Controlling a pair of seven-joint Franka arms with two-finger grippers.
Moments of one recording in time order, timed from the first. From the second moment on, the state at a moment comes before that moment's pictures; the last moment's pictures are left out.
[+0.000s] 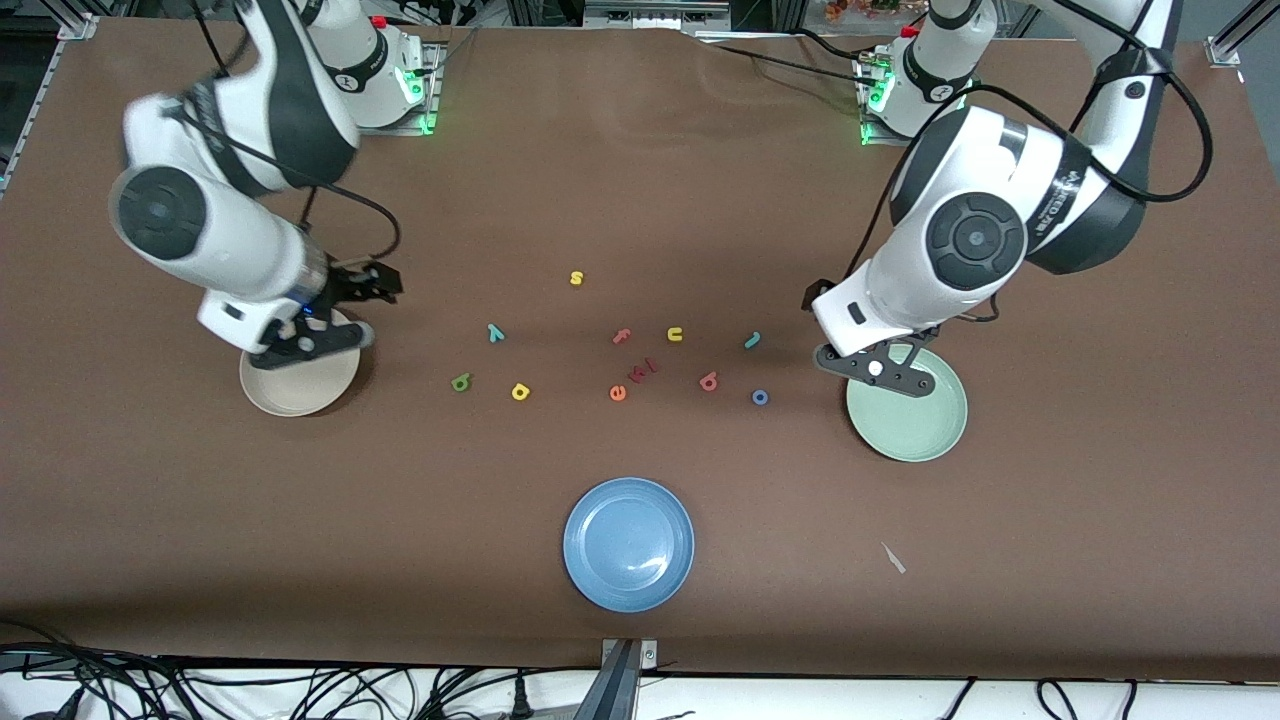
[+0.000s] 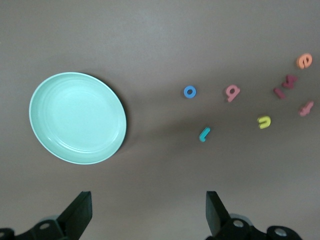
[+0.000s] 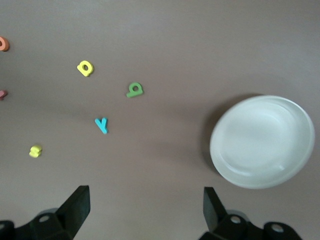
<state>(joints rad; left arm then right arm) -0.33 0.41 -0.09 -1.44 0.00 1.66 -0.18 0.28 0.25 0.01 -1.78 0.02 1.87 0.02</state>
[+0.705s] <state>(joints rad) -0.41 0.61 -0.09 -1.45 0.00 1.86 -0.36 0.43 0.32 0.03 -2.16 0.02 2.50 0.24</state>
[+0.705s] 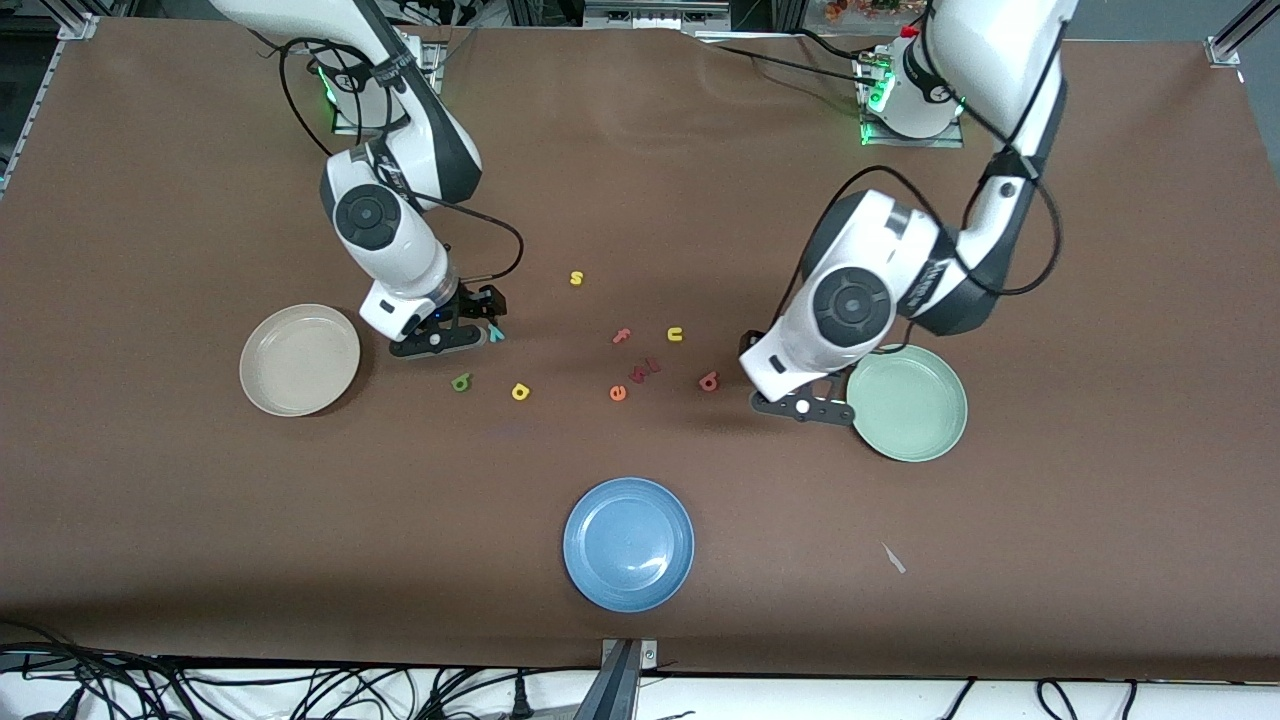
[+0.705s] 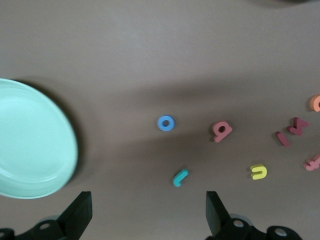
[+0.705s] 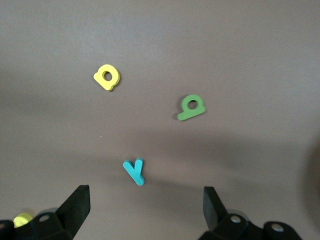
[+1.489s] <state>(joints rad) -0.43 0.79 -0.07 -1.49 0.04 2.14 -0.52 0.44 0.47 0.06 -2.20 0.02 2.70 0.21</state>
